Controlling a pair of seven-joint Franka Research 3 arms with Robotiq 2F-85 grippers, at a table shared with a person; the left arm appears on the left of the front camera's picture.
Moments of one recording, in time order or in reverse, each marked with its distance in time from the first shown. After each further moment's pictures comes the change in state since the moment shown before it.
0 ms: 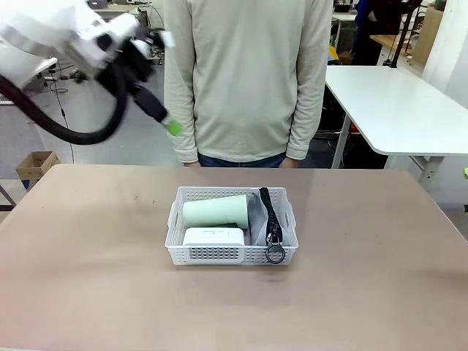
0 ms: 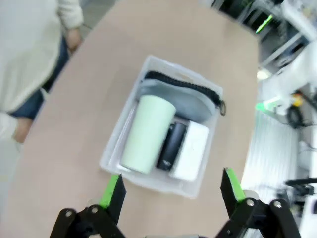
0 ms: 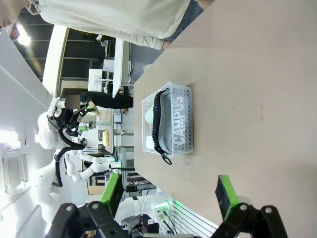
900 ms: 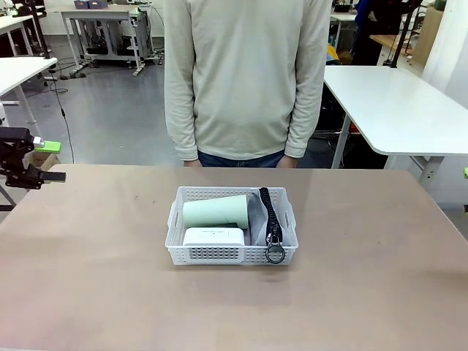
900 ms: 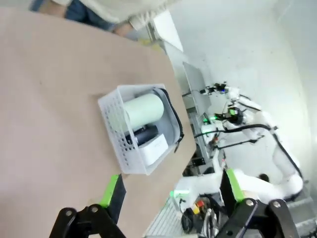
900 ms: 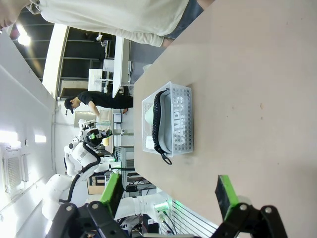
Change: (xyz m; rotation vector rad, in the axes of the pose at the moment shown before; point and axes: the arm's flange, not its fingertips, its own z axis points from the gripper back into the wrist) left arm -0.289 0.037 0.058 -0.261 -0.597 0.854; right arm 0.000 0.000 0.000 0.000 0.000 0.000
